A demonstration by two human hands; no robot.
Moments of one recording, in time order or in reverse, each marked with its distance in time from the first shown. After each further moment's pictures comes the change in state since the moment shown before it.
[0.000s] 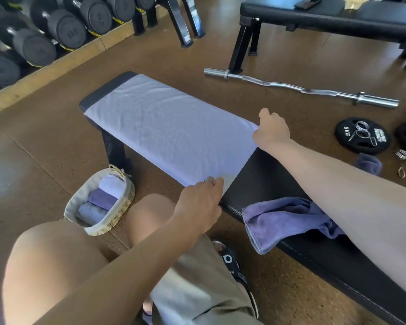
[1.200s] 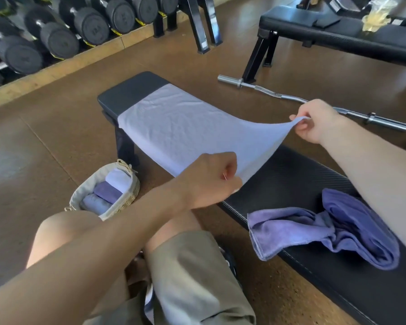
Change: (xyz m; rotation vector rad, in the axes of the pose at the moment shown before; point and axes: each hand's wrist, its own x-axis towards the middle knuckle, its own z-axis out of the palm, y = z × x) left_hand -0.003 -0.017 -0.103 -0.794 -0.024 -0.039; right_hand 0.026 0.013 -0.087 1.132 -0.172 0.575
